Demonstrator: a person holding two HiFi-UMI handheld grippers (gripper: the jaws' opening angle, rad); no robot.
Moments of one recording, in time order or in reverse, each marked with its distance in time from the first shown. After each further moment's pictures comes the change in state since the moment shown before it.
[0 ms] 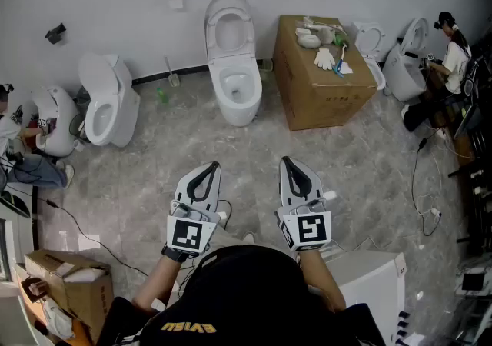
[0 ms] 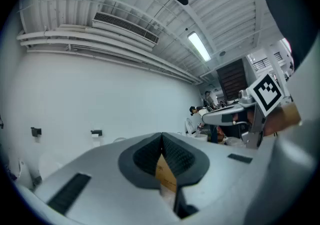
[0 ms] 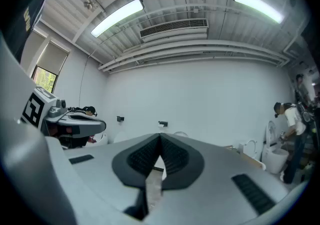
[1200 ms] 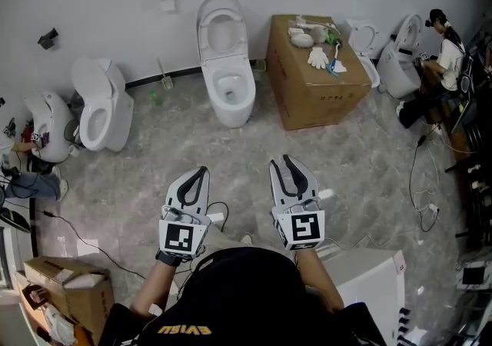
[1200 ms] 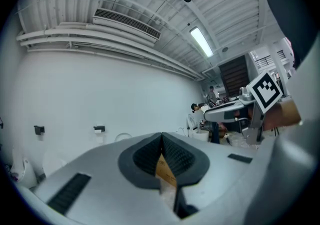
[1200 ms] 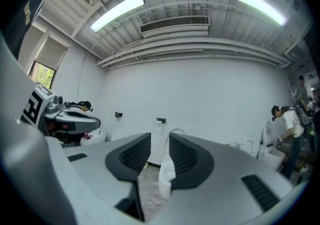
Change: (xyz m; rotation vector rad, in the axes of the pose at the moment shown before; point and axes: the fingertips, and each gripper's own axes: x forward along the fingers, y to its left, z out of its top) left arm -0.003 0.011 -0.018 0.000 0.061 0.017; right arm 0.007 -0.006 -0.013 -0.020 0.044 -0.022
